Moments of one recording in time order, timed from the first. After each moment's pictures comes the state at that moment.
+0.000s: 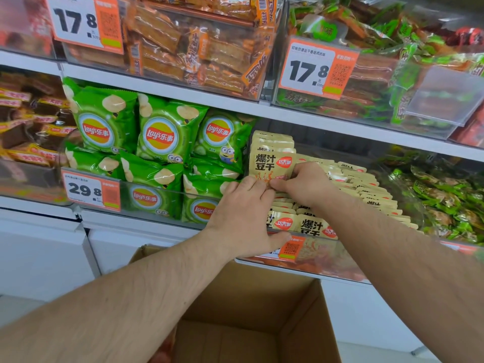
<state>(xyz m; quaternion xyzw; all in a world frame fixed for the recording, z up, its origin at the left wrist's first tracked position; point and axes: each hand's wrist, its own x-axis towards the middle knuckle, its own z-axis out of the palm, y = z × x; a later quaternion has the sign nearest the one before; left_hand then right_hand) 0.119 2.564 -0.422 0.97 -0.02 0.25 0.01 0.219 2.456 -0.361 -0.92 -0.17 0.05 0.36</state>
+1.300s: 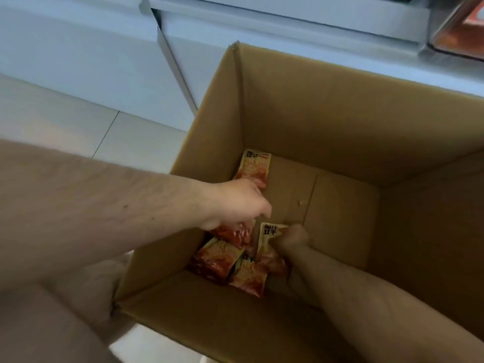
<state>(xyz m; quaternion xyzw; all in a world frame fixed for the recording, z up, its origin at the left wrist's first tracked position) -0.048 2.621 -0.614 0.71 0.36 -0.37 0.48 -0.003 2.474 -0.824 -0.88 0.01 0.45 0.14</state>
